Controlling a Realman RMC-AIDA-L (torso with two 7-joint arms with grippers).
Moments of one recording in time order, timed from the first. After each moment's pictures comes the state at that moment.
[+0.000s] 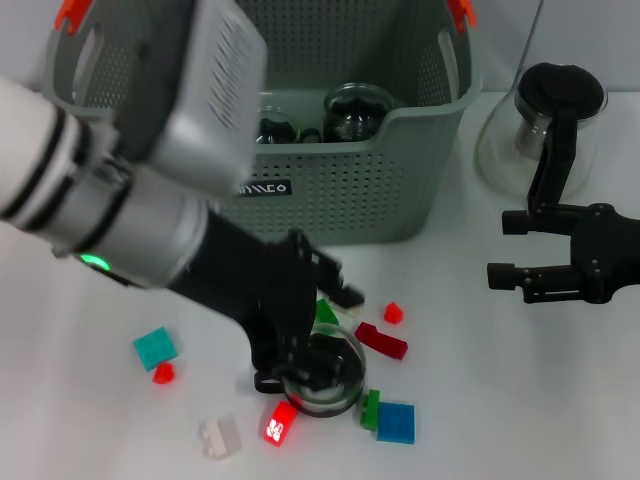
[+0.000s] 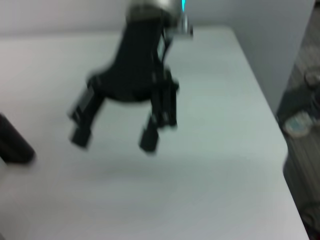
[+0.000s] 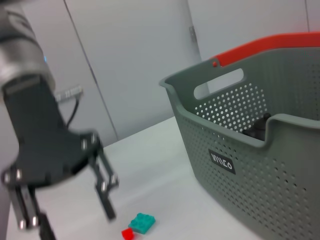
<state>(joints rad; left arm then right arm) -0.51 -2.18 1.29 1.62 2.24 1.82 -1.91 0.50 1.99 -0.80 -0.74 -1.92 -1.67 1.52</state>
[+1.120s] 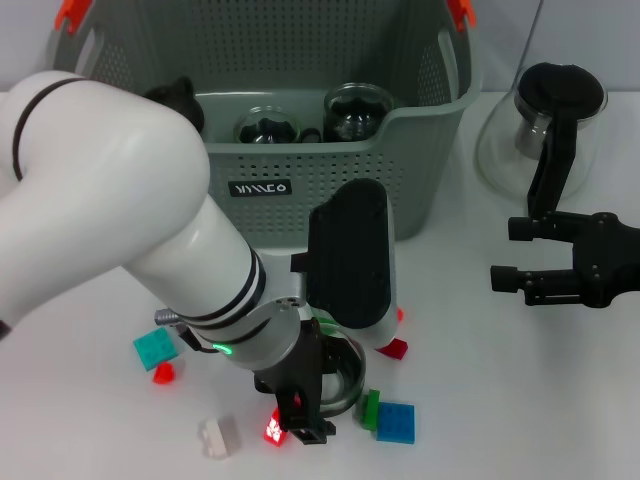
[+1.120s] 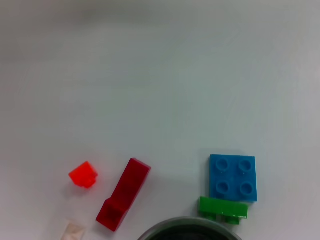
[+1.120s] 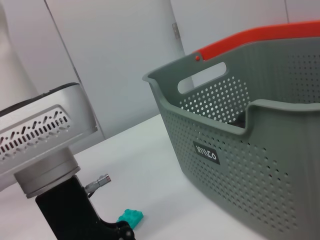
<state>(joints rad) -0.57 -2.18 1.83 1.37 2.59 1.45 -2.17 0.49 1.99 -0.80 -0.70 -1.92 -1.63 1.51</state>
